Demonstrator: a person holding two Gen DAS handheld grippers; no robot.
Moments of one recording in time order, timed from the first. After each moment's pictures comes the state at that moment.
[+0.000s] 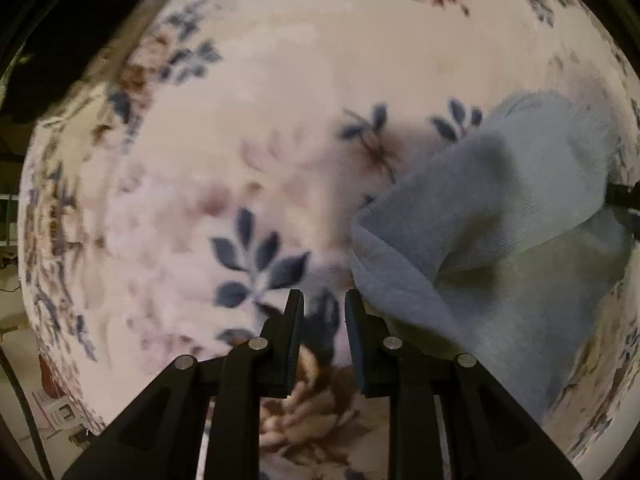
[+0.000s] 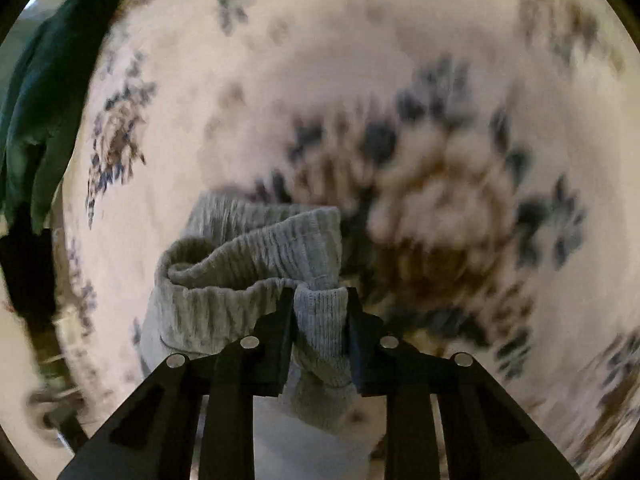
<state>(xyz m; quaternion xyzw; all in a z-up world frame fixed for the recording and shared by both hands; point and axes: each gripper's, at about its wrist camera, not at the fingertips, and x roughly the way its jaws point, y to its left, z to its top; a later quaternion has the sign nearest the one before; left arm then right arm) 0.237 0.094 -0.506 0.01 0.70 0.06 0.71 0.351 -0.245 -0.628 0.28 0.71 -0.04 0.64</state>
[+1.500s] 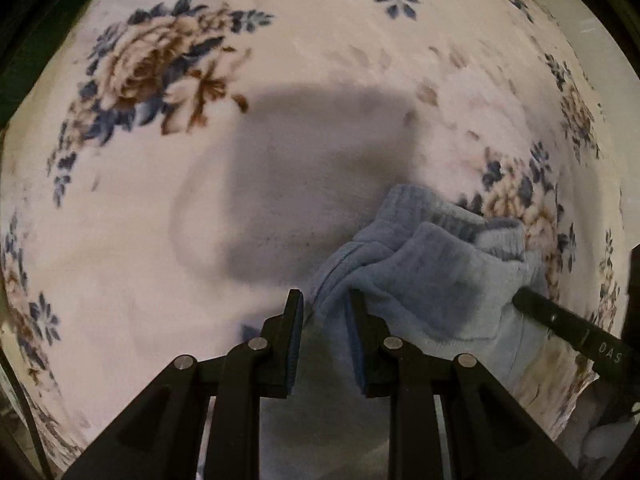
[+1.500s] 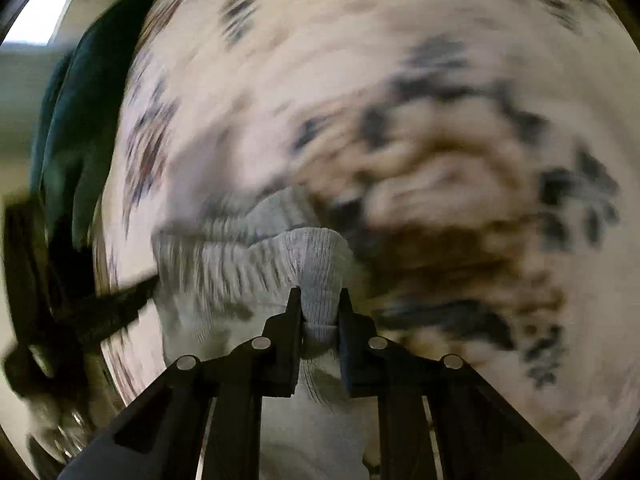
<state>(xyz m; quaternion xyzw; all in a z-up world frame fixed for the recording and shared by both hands) 0.400 -0.030 -0.529 0.07 0.71 -0.17 0.68 0.311 -0.271 -0.640 0.39 0.61 -0.04 0.69</state>
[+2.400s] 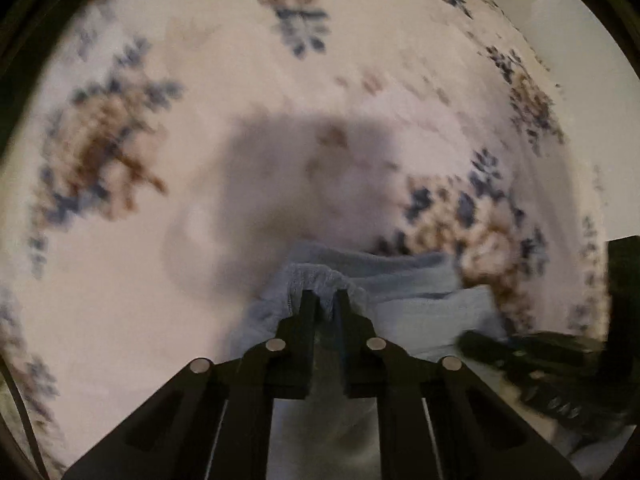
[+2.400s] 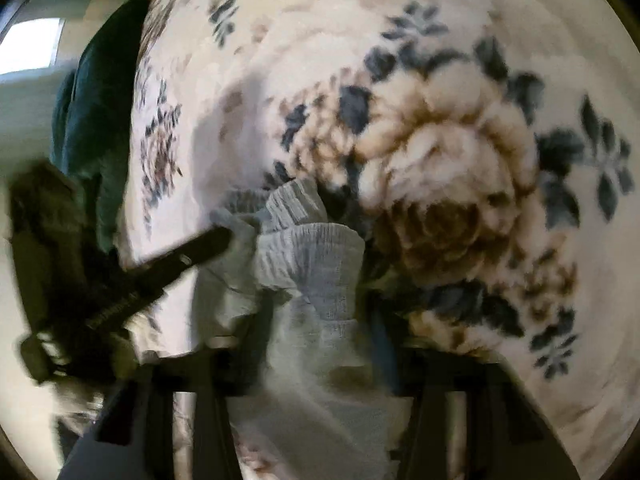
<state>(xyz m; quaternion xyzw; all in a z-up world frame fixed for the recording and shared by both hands) 0.395 -0.083 -0.511 0.11 0.64 -0.22 0.73 0.311 -0.261 -0.633 0.35 0.63 0.00 0.69</state>
